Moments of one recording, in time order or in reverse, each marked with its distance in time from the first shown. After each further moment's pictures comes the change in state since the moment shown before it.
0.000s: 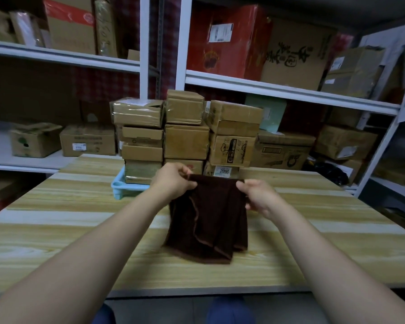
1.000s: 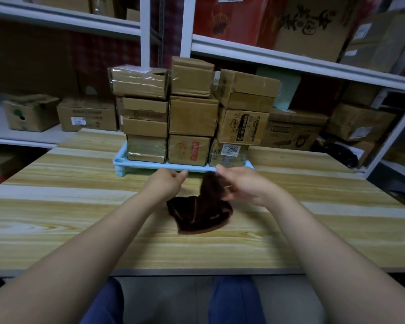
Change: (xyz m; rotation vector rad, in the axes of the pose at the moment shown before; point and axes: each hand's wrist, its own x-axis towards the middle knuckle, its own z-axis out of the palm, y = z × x) left_hand -0.003 -0.059 0.014 0.112 -0.047 -0.164; right_hand -0.003 0.002 0.045 -0.015 -0.310 0.046
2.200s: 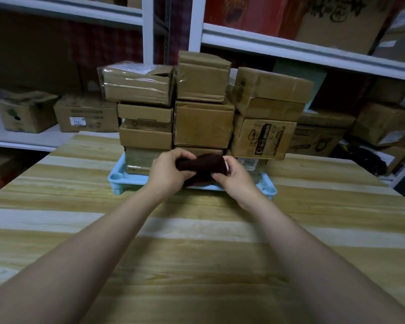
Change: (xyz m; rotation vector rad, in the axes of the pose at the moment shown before) left_hand 0.086 0.015 -0.014 -0.145 0.186 0.307; right_hand 0.108 -0.009 0.024 -0.109 0.200 -0.353
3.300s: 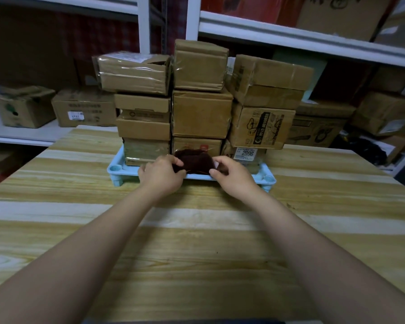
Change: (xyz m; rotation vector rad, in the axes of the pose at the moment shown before) left_hand -0.004 -0.023 0.008 0.431 -0.053 -0.177; right_hand -0.011 0.005 -0.002 -0.420 -0.042 0.012
